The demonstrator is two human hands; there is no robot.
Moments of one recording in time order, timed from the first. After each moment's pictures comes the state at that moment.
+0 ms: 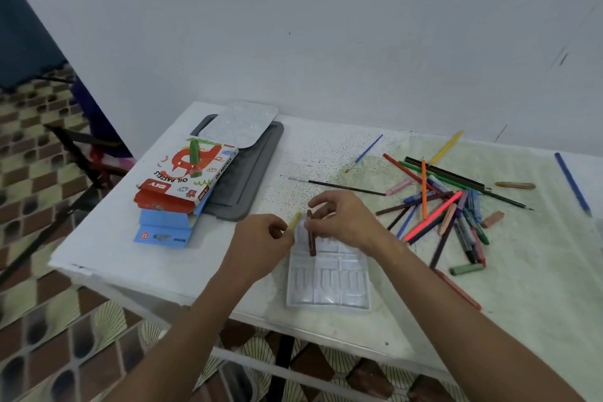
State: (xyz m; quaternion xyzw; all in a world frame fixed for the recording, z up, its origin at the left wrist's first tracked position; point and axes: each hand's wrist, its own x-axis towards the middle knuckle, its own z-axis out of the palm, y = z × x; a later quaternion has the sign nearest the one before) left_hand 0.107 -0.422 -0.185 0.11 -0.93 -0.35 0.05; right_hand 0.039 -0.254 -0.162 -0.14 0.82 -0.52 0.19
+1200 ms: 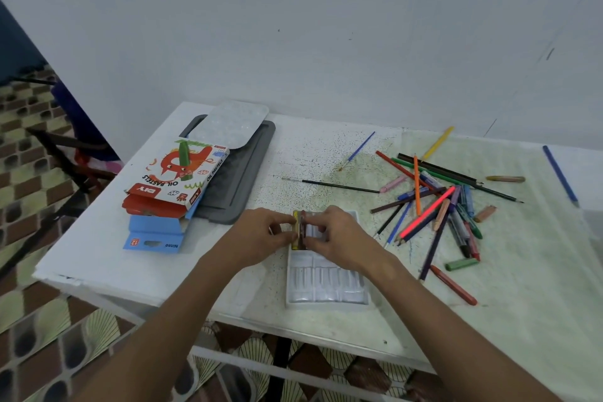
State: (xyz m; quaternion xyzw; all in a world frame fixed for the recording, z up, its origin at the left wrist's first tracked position) left_hand 0.081 -0.434 -0.179 -0.04 -0.95 -0.32 -0.07; right_hand 0.052 -0.248 -0.185 -0.27 0.90 -0.32 0.10
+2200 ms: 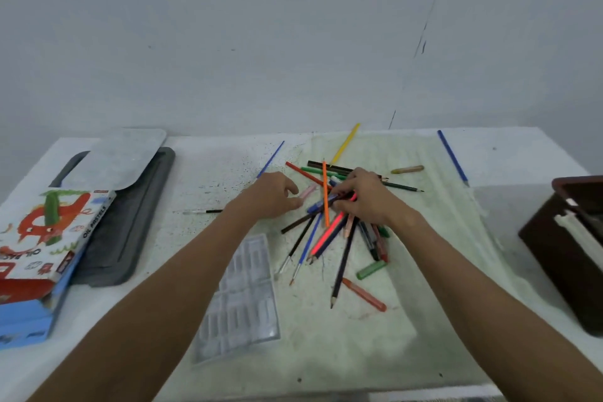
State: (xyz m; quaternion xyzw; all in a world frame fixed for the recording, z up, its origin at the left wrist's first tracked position) left_hand -0.075 -0.275 -0.168 -0.17 -0.96 -0.21 -0.13; right_hand -0.041 -0.059 -0.159 -0.11 0.97 -0.22 0.06
